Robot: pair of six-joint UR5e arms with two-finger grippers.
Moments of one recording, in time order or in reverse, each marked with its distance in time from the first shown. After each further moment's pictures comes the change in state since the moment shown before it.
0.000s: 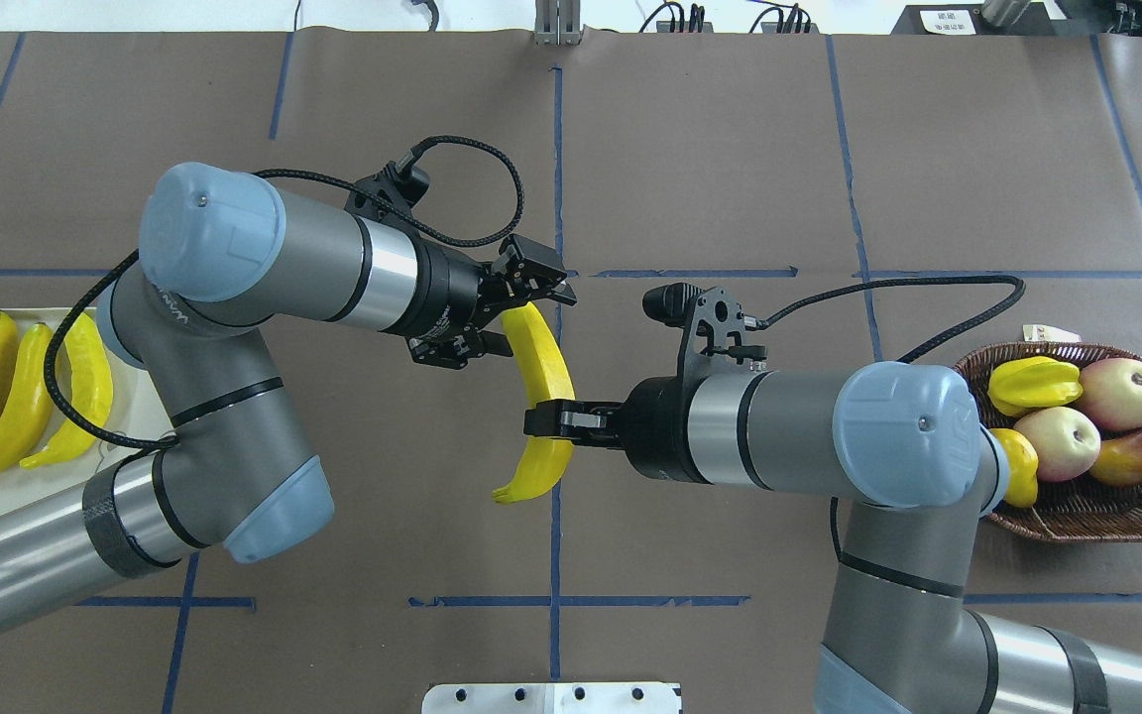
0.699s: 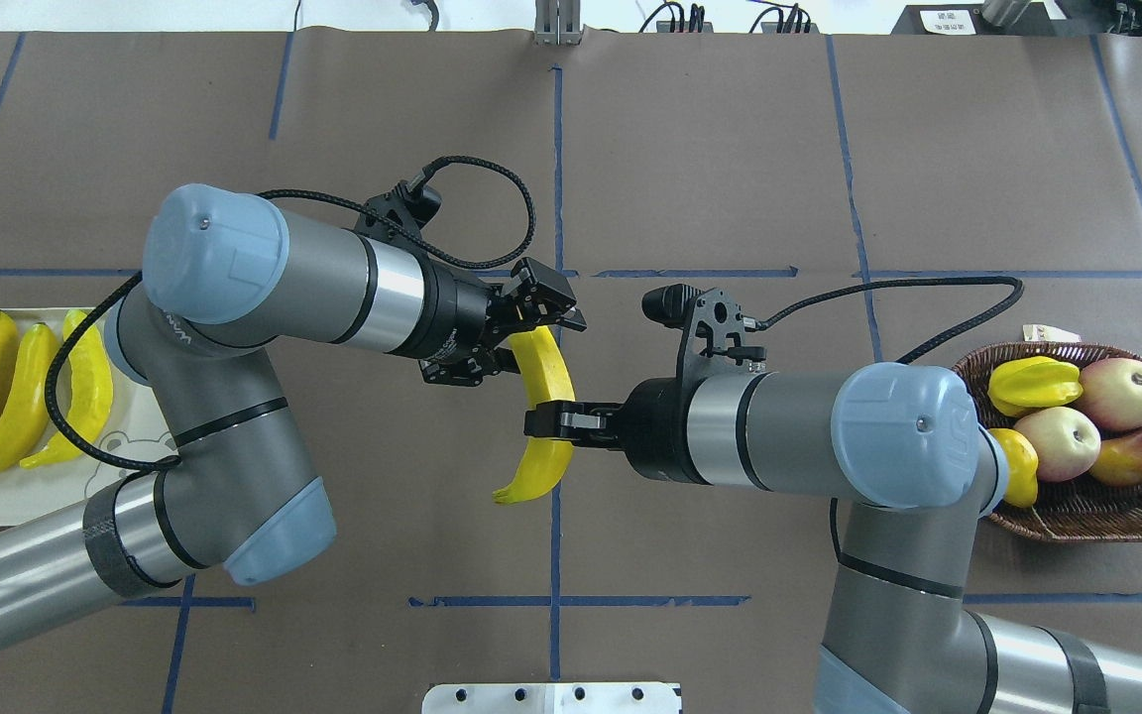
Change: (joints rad) left arm 0.021 0.007 -0.020 -0.010 -0.003 0.006; right arm -0.001 -0.001 -0.002 -0.001 0.000 -0.001
